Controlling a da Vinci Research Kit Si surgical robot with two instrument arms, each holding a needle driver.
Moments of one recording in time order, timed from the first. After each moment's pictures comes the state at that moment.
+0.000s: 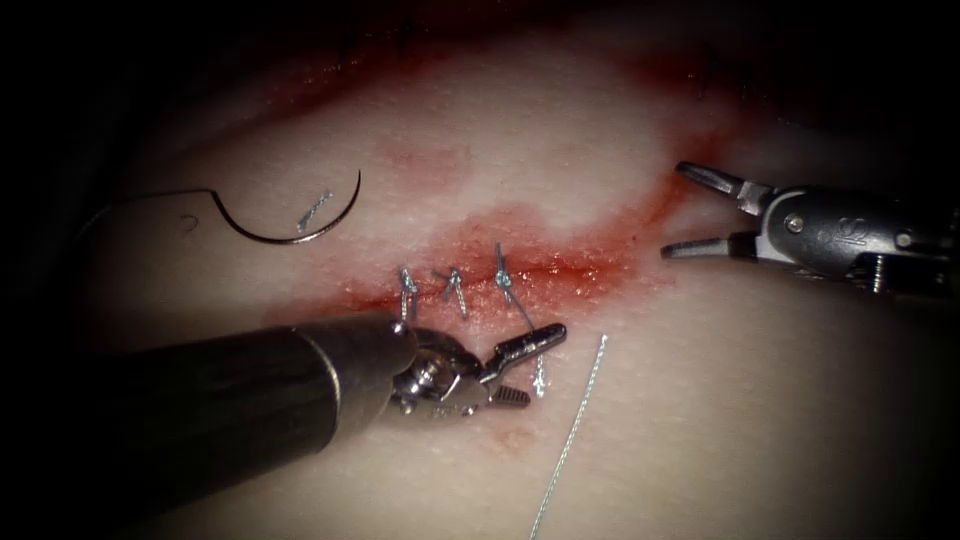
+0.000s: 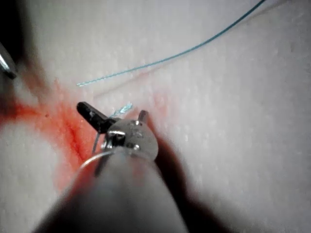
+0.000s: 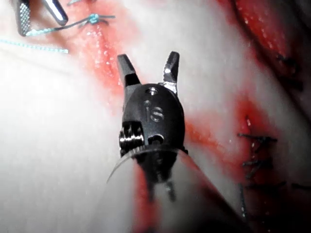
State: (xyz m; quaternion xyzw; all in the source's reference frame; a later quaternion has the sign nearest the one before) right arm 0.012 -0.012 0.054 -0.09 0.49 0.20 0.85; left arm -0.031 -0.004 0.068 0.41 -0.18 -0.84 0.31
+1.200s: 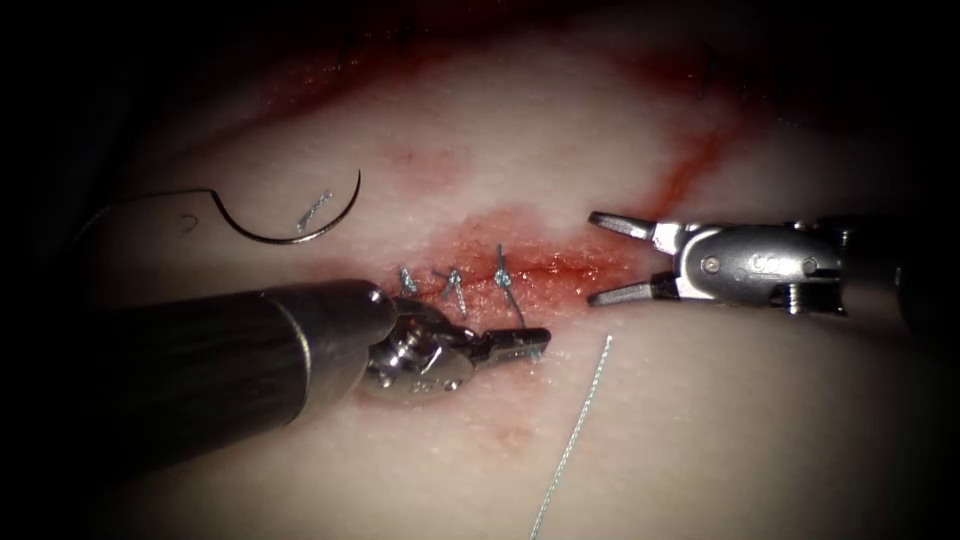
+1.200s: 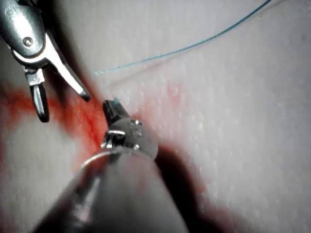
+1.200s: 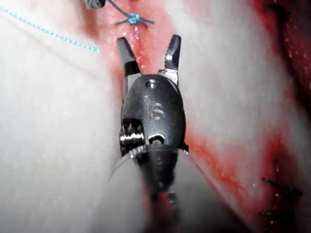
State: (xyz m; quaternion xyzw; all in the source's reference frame) right arm 0.018 -0.015 0.060 -0.06 0.57 0.09 0.81; left arm -0.029 -0.001 0.065 0.41 -0.18 -0.84 0.31
